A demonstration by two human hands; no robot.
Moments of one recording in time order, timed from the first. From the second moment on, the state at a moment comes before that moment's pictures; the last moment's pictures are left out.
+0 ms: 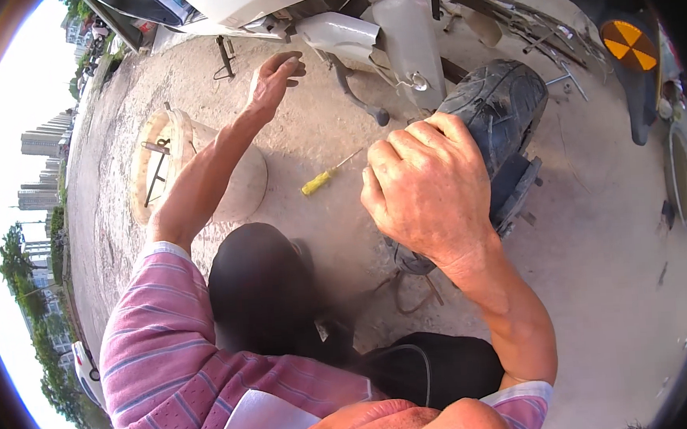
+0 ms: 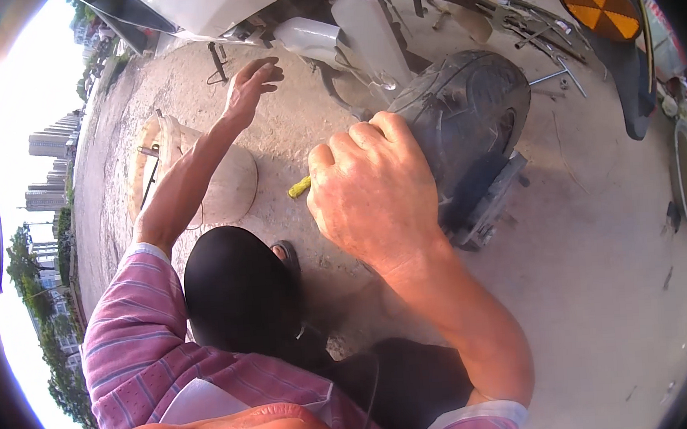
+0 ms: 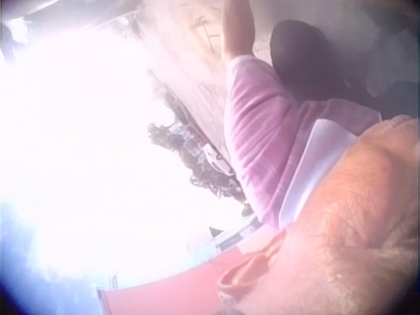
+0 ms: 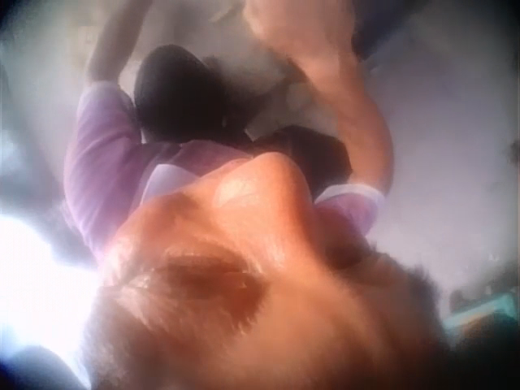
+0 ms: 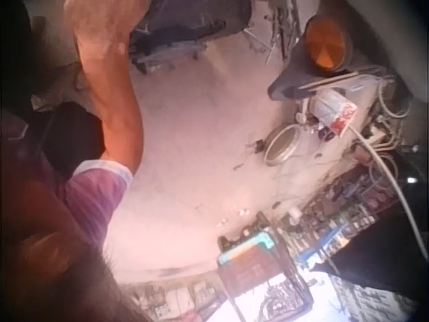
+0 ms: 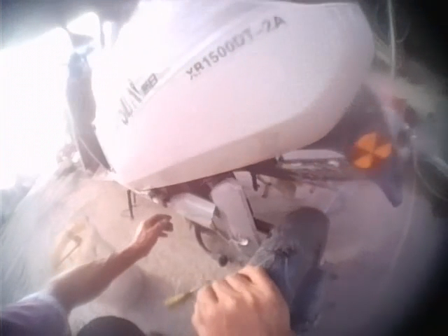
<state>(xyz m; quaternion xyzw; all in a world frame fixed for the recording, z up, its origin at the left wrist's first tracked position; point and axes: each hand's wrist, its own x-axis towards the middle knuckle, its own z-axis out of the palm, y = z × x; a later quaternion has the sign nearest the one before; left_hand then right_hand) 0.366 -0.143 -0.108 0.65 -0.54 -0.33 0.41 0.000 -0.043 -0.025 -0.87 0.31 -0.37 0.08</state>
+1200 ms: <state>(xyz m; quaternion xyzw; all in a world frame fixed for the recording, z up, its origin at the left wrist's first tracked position) 0.384 -0.263 -0.188 0.12 -0.23 -0.78 0.56 0.020 -0.051 -0.013 -0.90 0.35 -0.26 0.03</state>
